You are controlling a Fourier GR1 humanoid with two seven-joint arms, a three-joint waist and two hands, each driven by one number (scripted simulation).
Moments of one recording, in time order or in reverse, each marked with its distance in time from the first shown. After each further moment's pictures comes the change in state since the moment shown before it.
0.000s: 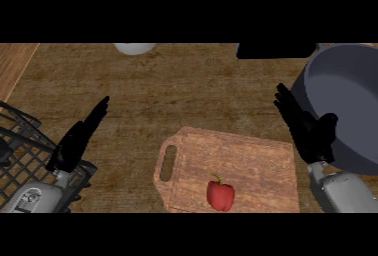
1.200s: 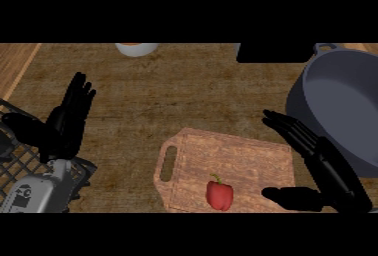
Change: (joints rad) left arm -0.034 -0.163 0.180 -0.137 0.180 0.190 0.045; right arm 0.128 -0.276 0.188 -0.421 0.592 -0.040 -0.101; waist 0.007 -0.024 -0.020
